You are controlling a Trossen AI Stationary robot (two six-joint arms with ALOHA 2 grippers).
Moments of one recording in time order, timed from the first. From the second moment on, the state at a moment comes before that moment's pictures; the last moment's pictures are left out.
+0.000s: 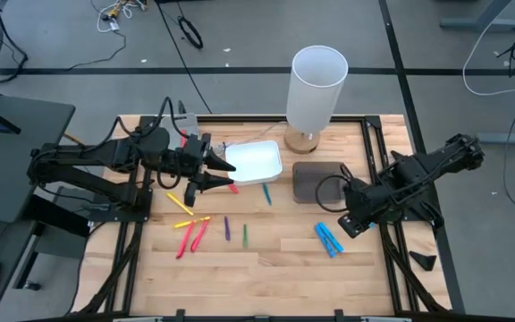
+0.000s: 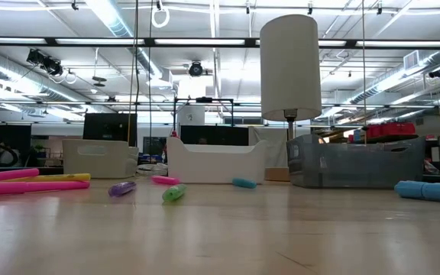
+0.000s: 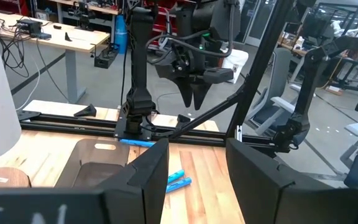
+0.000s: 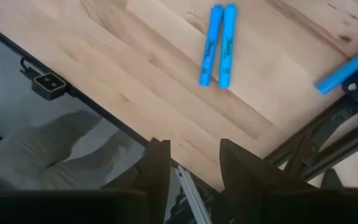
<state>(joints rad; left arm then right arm) -0.04 1.10 1.18 -0.18 0.09 -0.20 0.48 1.29 1.50 -1.50 -0.15 1.46</state>
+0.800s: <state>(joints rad) -0.04 1.10 1.18 -0.18 0.09 -0.20 0.49 1.29 1.49 -1.48 -0.09 1.44</state>
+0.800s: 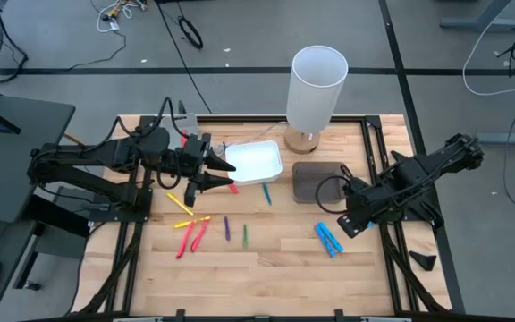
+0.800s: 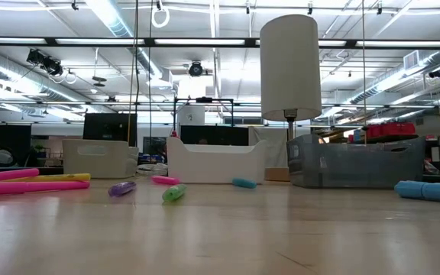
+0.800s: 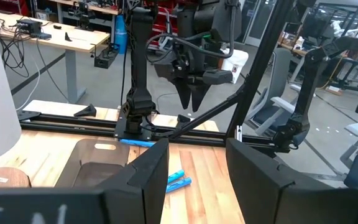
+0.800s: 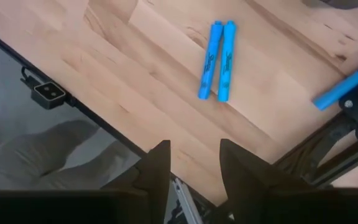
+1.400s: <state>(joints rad) -0.04 1.10 1.18 -0.19 0.09 -0.20 0.55 1.29 1.10 -1.07 -0.09 1.48</state>
